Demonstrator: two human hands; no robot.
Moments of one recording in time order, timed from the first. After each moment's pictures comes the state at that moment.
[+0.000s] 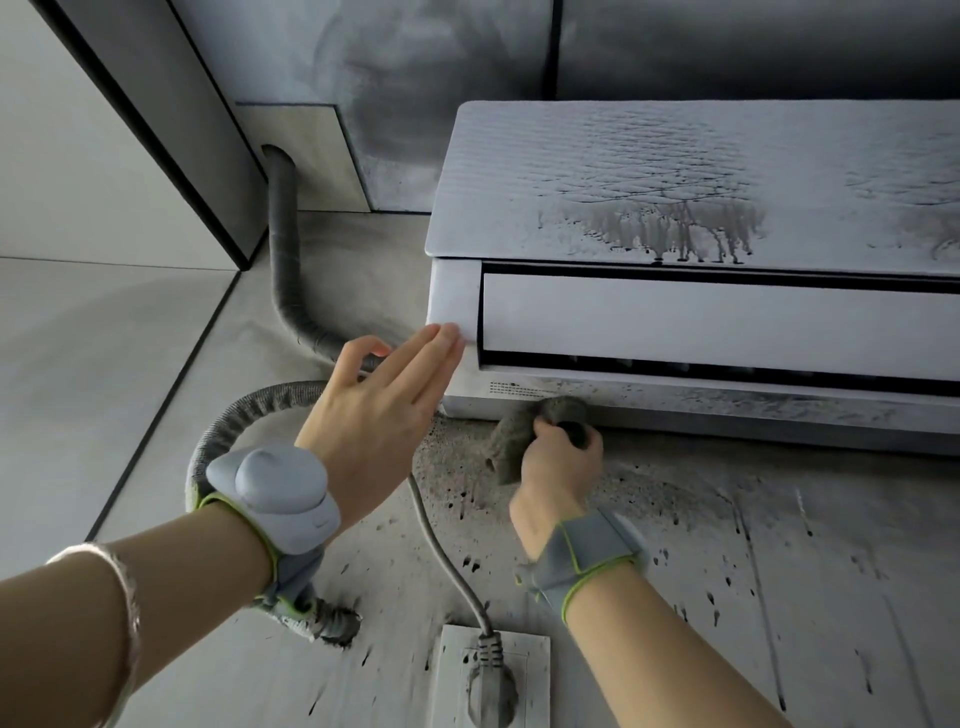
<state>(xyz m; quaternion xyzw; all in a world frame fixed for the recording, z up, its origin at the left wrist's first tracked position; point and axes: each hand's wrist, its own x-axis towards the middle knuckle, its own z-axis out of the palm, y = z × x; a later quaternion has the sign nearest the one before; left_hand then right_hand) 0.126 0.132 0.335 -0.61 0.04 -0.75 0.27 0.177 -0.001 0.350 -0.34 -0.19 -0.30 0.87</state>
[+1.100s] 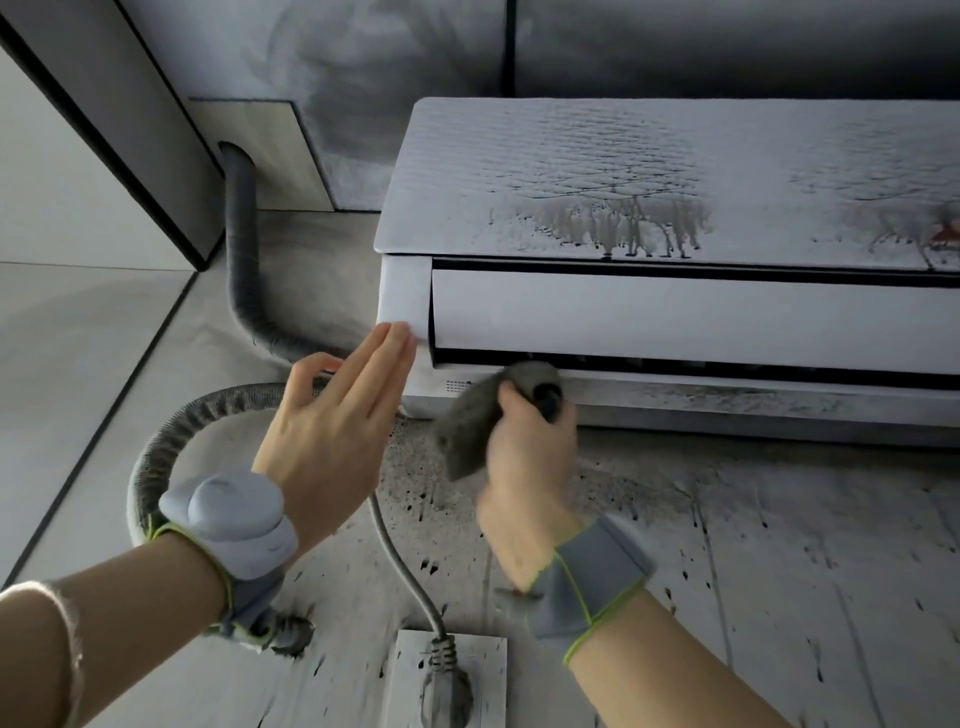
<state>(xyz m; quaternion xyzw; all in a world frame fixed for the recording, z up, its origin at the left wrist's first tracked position) 0.142 0.118 0.327 -0.59 0.02 -0.77 0.25 0.155 -0.021 0.348 -0.36 -0.30 -0.28 0.84</state>
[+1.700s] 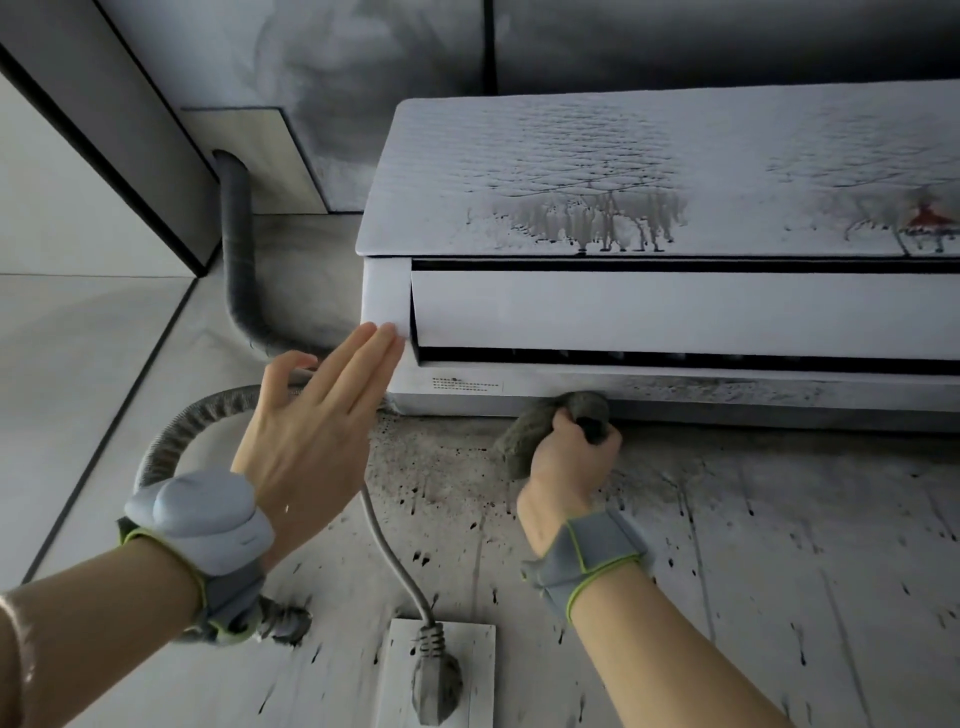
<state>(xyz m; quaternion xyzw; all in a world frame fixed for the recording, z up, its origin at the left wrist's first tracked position) 0.126 0.112 0.324 -0.63 0.01 -0.74 0.24 0.183 -0.056 0.352 -0.29 -0.20 -0.33 0.88</state>
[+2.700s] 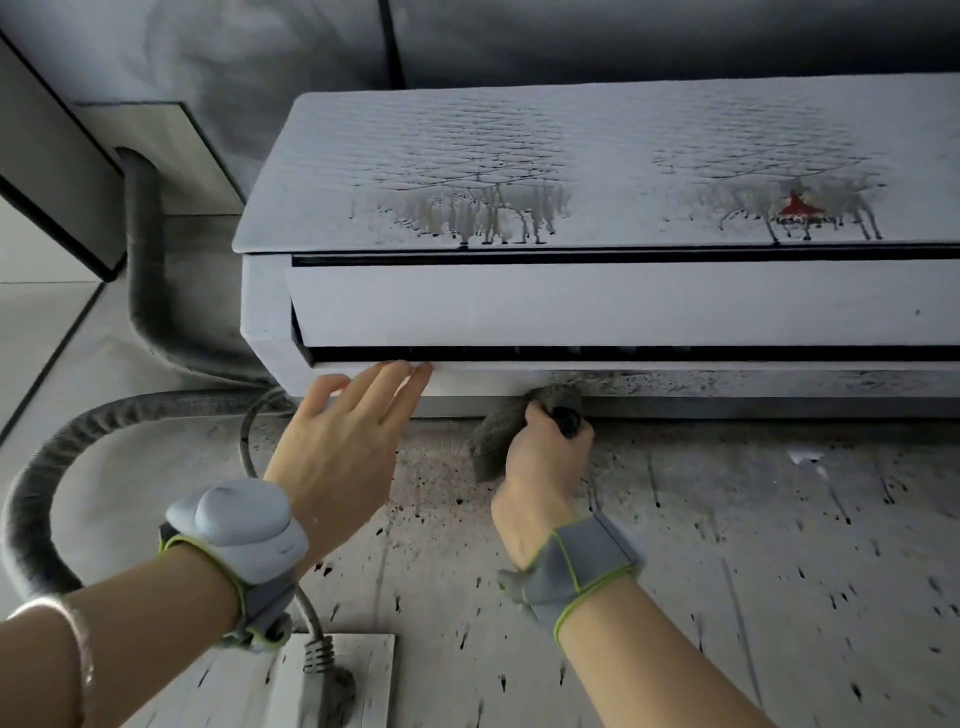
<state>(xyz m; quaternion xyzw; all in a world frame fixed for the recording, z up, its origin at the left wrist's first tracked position) 0.160 0.023 0.334 -0.65 0.06 -0.72 0.22 0.183 -0.118 0.351 -0.32 -0.22 -0.31 0.87</state>
